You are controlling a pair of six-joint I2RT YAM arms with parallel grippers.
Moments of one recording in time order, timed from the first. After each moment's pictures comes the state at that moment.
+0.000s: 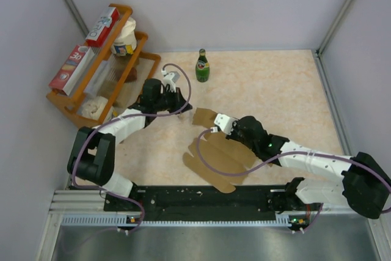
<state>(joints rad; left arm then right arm) -0.35 1.54 0.88 0.13 0.56 -0.35 0.86 1.16 0.57 0.04 0.28 -0.57</state>
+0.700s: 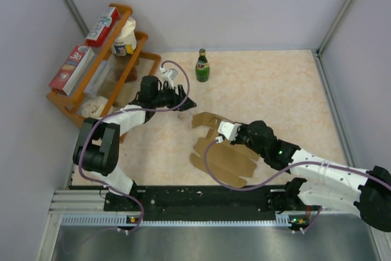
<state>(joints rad) -0.27 1.63 0.91 0.22 0.70 -0.36 0.88 0.99 0.50 0.08 0.22 -0.73</state>
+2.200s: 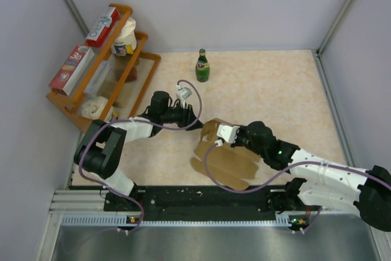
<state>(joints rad) -0.41 1.63 0.74 0.34 0.78 -0.29 0.88 0.99 0.50 0.04 0.18 -0.76</state>
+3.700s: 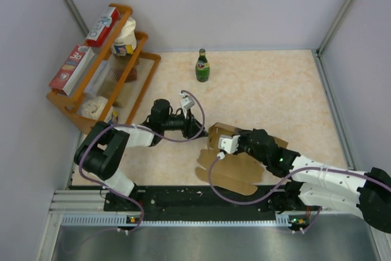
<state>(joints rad) -0.46 1.61 0.60 0.64 0.91 -0.22 0.90 0.95 0.37 0.15 0.20 -0.95</state>
